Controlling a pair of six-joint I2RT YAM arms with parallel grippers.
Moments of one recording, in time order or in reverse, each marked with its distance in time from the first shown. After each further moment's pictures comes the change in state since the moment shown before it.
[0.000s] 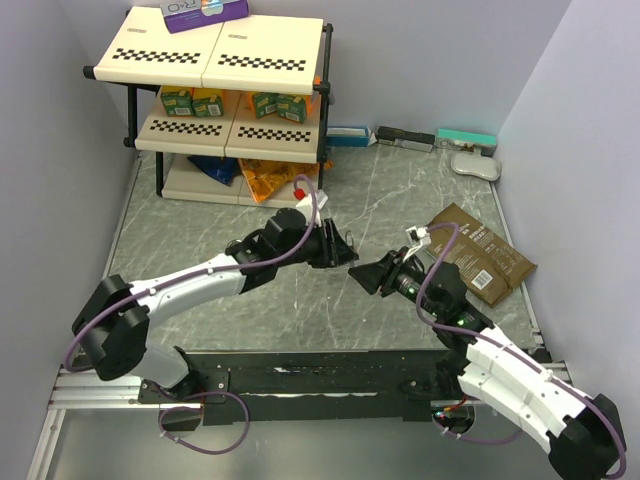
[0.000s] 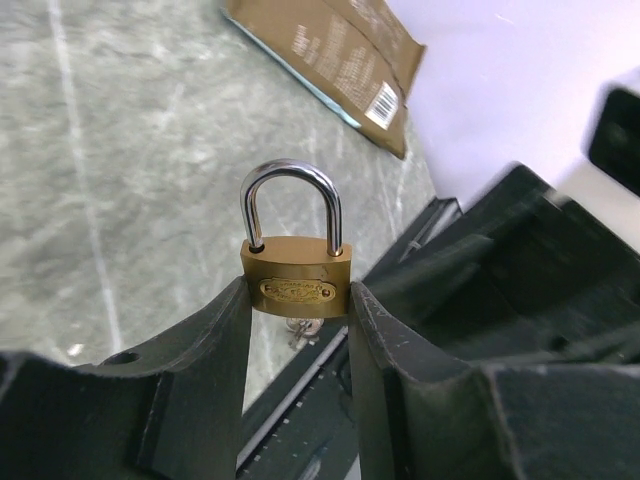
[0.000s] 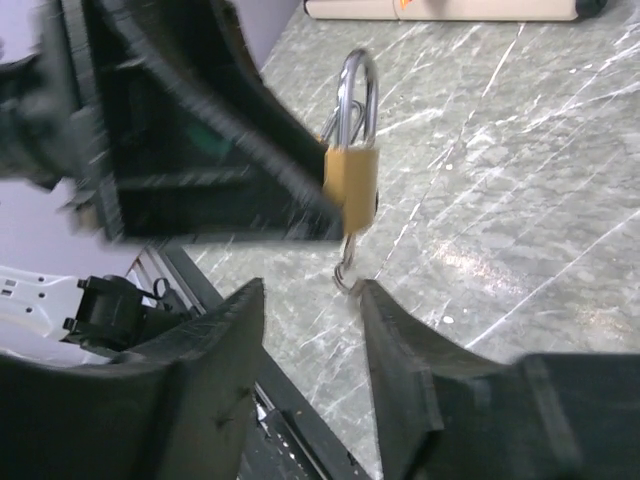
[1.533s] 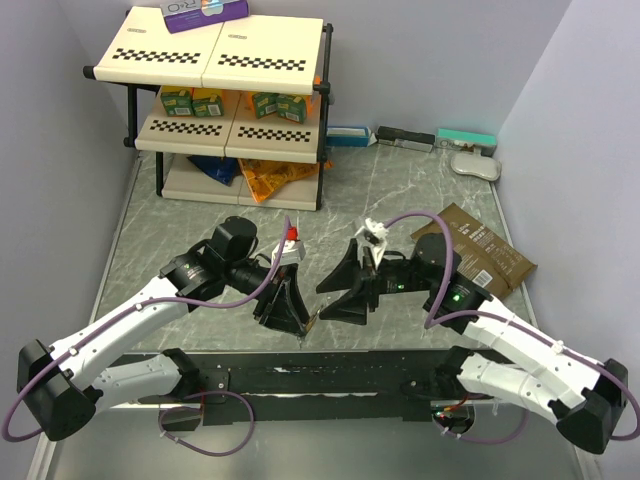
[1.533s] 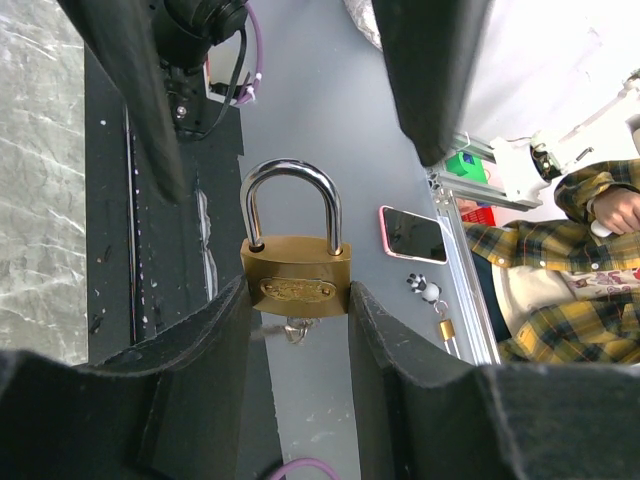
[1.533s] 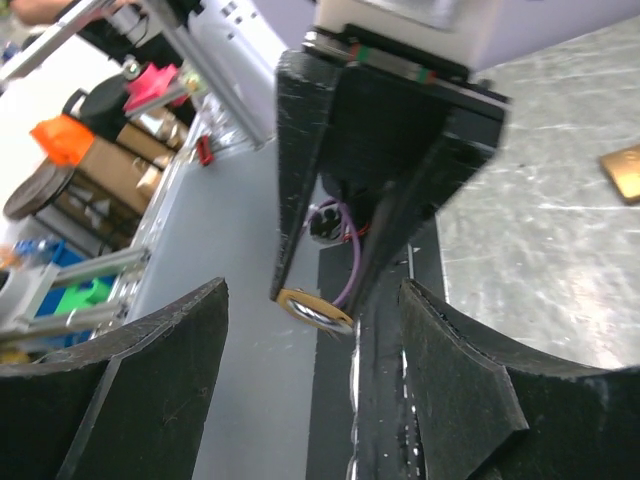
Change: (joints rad) left arm 0.113 -0.394 -0.073 -0.513 0.972 0.690; right arm 0.207 0.183 0.397 -0.079 -0.610 -0.240
